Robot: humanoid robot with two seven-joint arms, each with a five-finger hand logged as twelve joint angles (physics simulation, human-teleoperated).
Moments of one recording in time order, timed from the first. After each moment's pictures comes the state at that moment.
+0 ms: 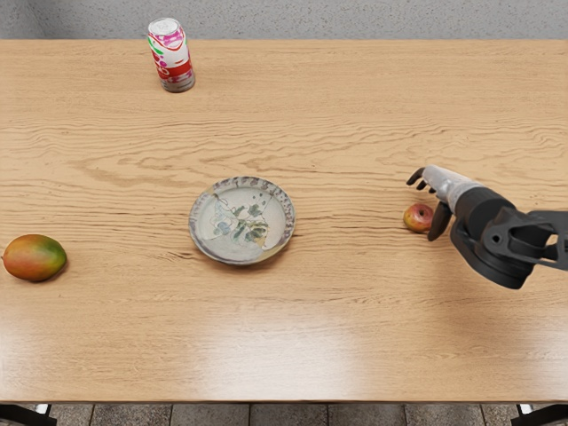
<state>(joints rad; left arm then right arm) -0.07 0.00 0.09 -0.19 0.02 -0.14 0.42 1.30 -0.58 -0.35 1.48 -0.83 -0.48 -0.61</state>
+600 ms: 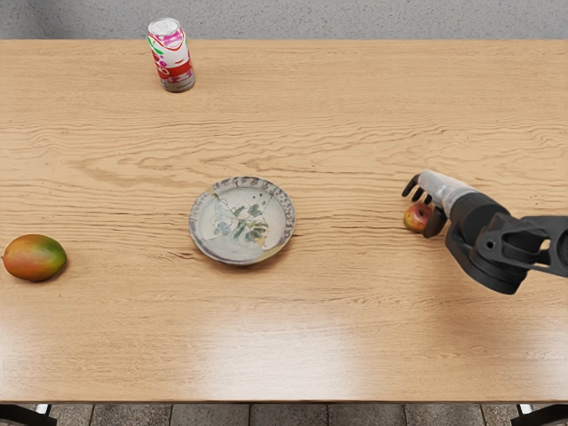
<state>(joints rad) -0.07 0.00 0.09 -0.19 0.02 -0.14 0.42 1.30 -0.56 -0.37 1.48 -0.83 -0.50 -0.61</state>
